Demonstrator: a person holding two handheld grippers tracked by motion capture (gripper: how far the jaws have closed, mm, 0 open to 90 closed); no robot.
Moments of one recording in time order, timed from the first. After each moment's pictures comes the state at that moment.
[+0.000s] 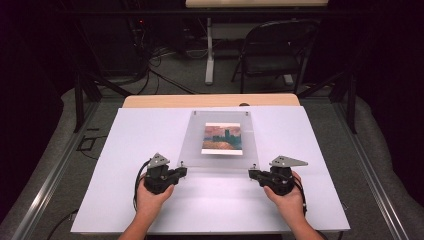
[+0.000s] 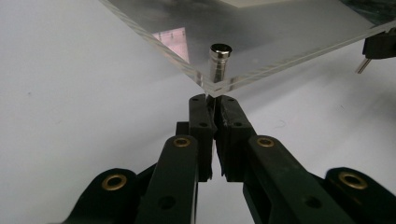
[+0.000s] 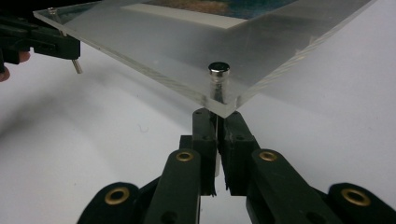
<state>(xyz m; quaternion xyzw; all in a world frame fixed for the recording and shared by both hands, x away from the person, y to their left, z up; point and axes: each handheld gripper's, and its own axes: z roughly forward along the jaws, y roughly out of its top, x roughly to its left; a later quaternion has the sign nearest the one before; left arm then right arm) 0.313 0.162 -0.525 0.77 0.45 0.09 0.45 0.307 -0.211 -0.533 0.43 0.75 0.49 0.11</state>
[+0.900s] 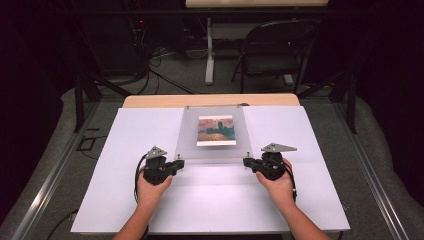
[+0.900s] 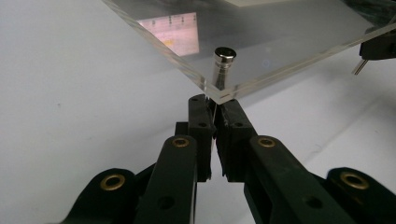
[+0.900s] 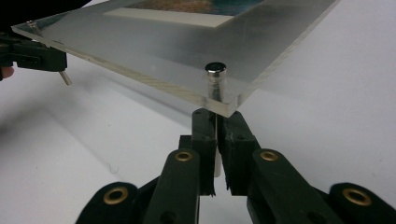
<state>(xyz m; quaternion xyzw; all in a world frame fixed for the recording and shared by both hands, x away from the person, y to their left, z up) 0.345 0.168 -0.536 0.76 0.47 0.09 0.45 0.348 -0.197 -0.537 0.46 0.74 0.48 0.11</state>
